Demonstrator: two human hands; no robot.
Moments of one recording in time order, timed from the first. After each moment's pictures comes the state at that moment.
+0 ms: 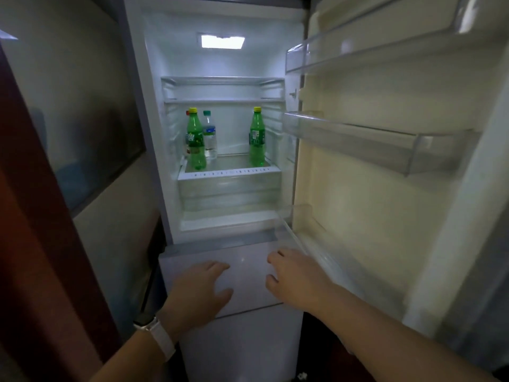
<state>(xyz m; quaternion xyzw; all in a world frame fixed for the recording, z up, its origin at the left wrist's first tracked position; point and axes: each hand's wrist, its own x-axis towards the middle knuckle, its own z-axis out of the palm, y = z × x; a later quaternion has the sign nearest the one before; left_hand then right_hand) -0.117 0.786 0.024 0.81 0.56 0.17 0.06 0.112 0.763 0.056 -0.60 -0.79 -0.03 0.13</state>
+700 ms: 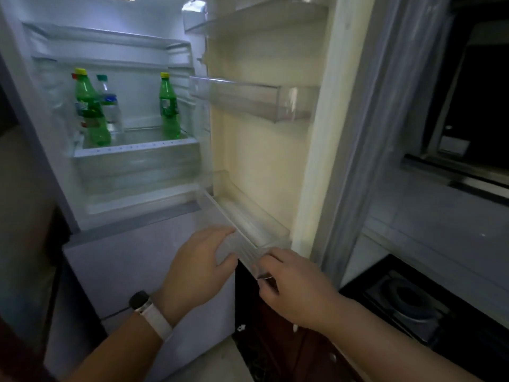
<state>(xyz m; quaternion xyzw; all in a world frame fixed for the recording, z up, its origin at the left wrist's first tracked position) -0.006 0.700 0.040 0.87 0.36 0.31 0.13 0.173 0.588 0.034 -0.63 -0.74 -0.08 0.20</state>
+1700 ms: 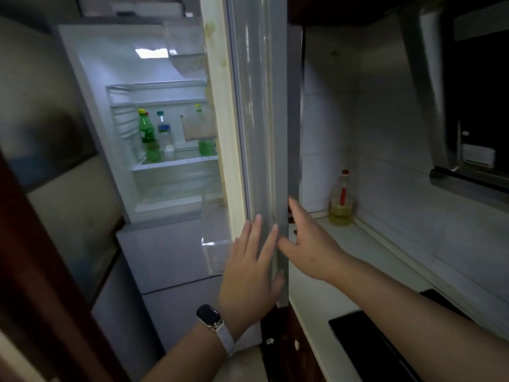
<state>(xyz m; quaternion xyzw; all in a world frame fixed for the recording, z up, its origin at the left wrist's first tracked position) 0.190 0.554 0.034 0.84 0.42 0.34 -0.08 0.348 0.548 0.096 -0.57 -0.71 0.16 0.37</state>
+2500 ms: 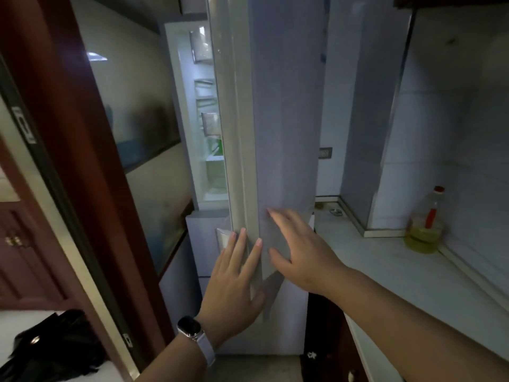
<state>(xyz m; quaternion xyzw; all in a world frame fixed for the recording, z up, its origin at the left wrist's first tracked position) 0.045 0.585 0.010 0.79 0.51 0.31 -0.15 0.229 0.619 0.087 -0.40 -0.86 0.05 0.31</state>
